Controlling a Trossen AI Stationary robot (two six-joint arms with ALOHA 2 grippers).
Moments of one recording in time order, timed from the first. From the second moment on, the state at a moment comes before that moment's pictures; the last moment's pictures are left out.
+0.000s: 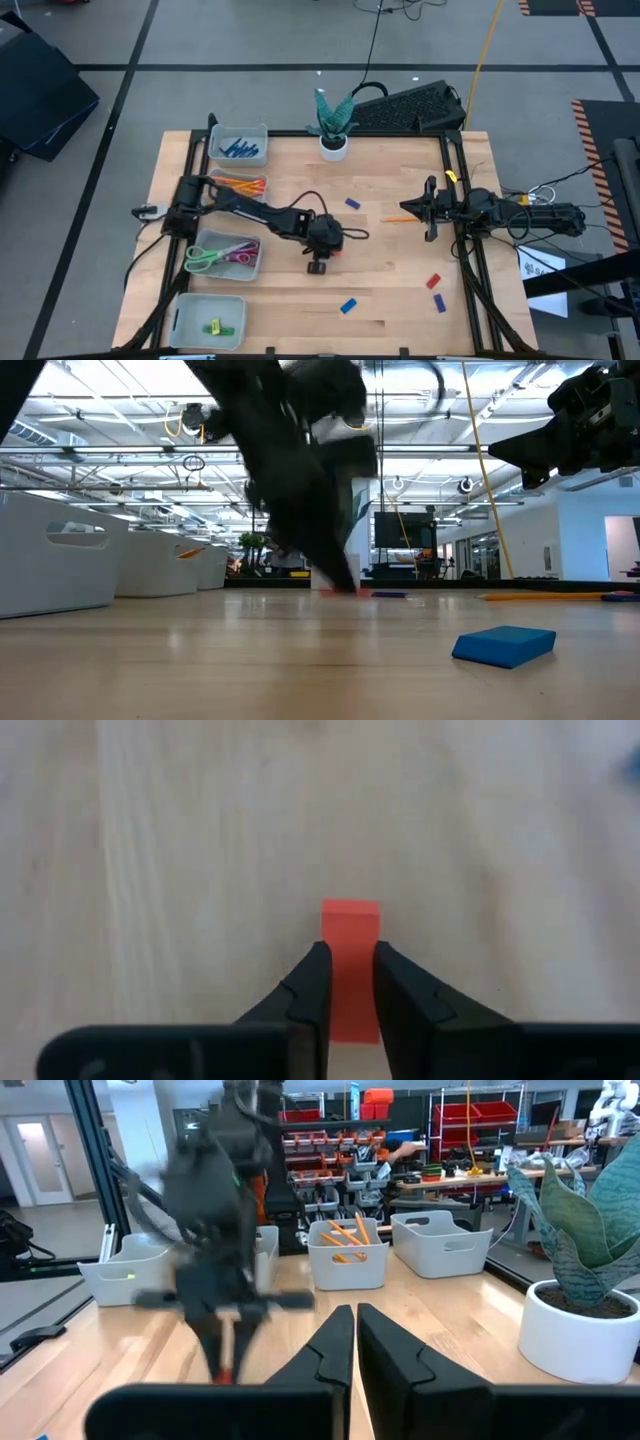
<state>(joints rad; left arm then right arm) -0.13 2.03 1.30 -0.28 0.07 0.02 -0.02 0.08 0.01 0.08 0.08 0.07</state>
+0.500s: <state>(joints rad) -0.38 1.56 1.31 -0.75 0.05 -0.34 -0.02 0.07 0.01 0.08 0.08 0.07</state>
